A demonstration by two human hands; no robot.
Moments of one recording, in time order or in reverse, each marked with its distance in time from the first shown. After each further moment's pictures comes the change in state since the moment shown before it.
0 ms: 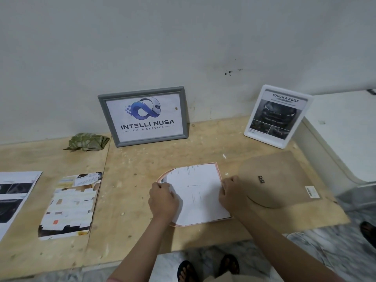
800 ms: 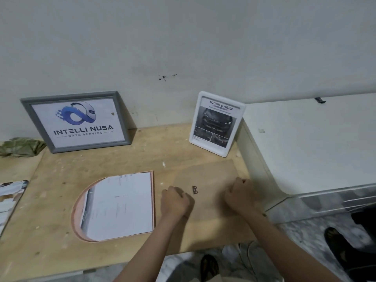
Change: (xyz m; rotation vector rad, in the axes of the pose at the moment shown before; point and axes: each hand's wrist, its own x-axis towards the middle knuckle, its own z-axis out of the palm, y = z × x) left_hand -0.052 0.232 0.114 -0.197 -0.199 -0.119; right_hand 0.050 0.195 -0.148 -0.153 -0.183 0.336
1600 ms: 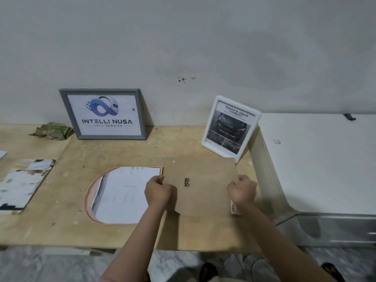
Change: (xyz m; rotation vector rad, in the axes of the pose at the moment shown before) left_hand 0.002 -0.009 -0.041 -0.534 0.297 -0.265; right_hand 0.024 -0.028 -0.003 0.465 0.090 0.156
